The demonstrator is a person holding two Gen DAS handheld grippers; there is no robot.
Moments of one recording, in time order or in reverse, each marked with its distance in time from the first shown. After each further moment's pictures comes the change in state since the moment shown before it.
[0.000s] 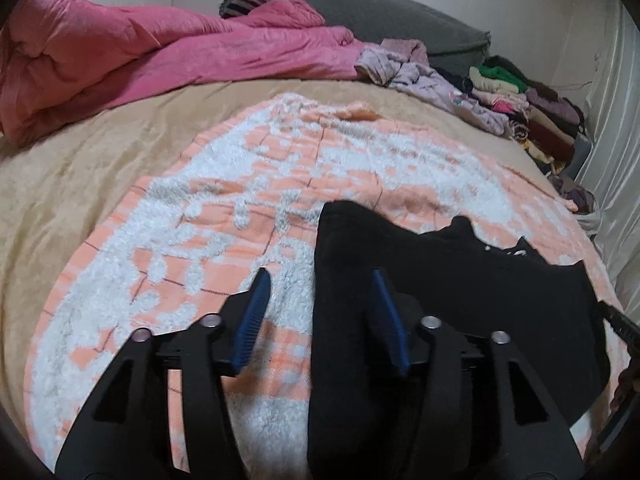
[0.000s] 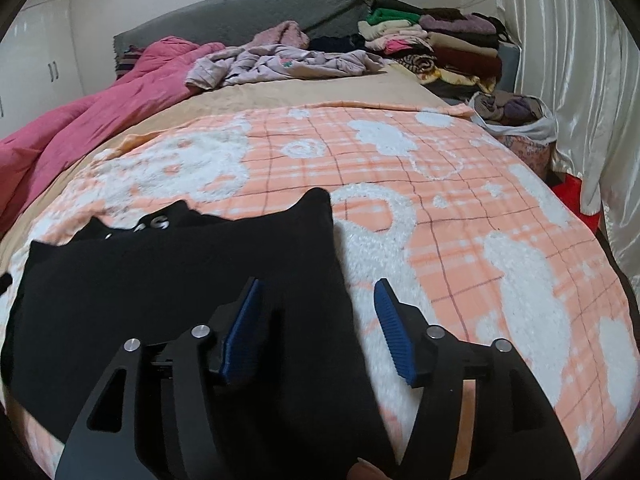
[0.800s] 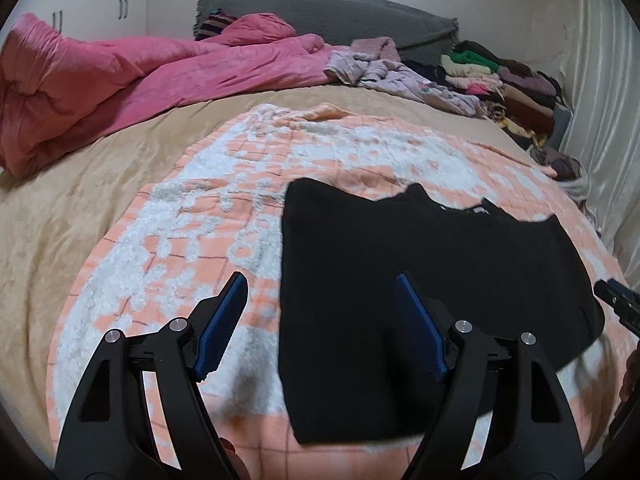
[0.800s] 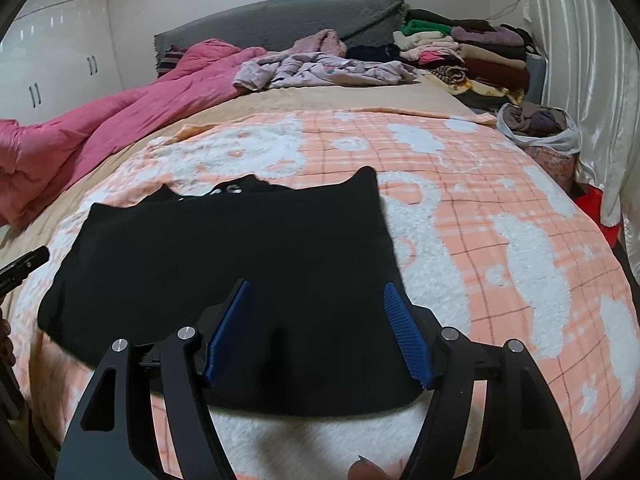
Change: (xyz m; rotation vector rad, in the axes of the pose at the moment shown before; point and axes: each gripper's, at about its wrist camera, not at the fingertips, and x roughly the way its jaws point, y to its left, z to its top) left arm -0.045 -0.033 -0.035 0.137 -0.011 -0.006; right arm -0.060 0.022 -0.038 -0.060 -0.025 0.120
